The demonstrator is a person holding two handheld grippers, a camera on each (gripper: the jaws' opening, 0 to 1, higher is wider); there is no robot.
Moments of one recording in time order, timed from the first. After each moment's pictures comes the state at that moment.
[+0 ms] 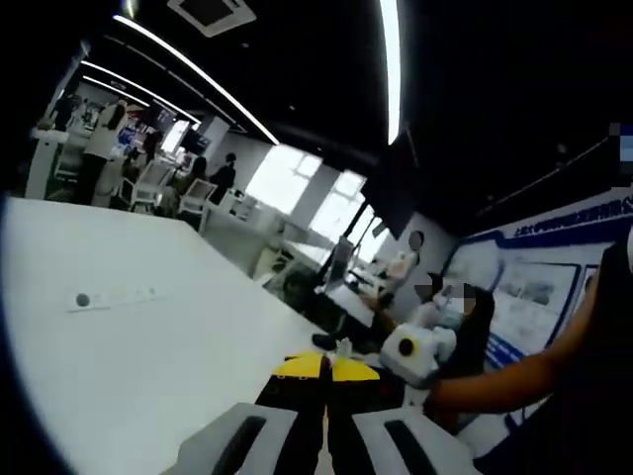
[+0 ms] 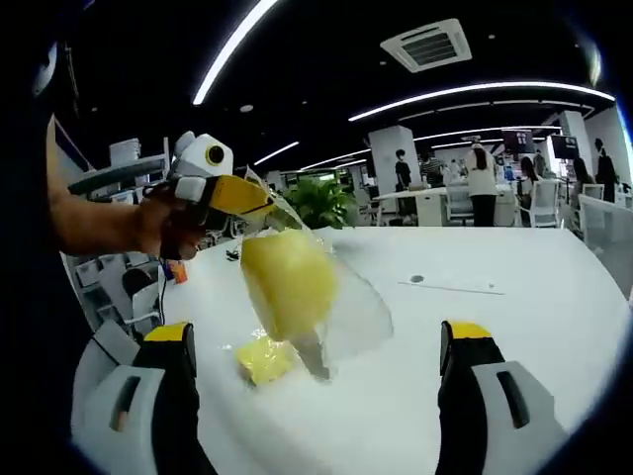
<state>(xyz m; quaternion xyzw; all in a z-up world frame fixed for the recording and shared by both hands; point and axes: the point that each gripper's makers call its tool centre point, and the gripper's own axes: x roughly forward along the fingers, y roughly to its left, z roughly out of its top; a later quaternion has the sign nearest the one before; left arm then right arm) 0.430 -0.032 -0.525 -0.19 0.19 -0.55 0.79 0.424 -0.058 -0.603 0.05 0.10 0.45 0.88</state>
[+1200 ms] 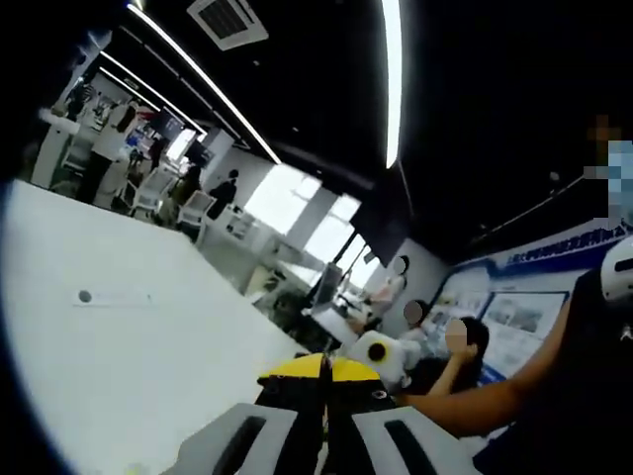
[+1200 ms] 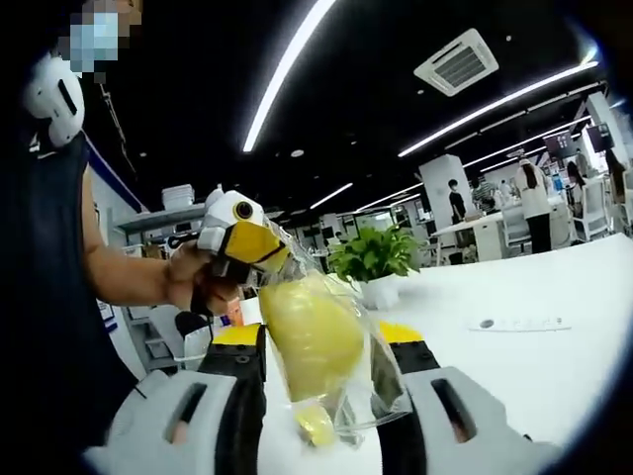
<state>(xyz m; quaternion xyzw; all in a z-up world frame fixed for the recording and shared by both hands) 0.406 -0.003 -0.491 -0.25 0.17 -0.54 0.78 0.404 -0.009 -0.549 0.12 0.03 0.55 0.83</state>
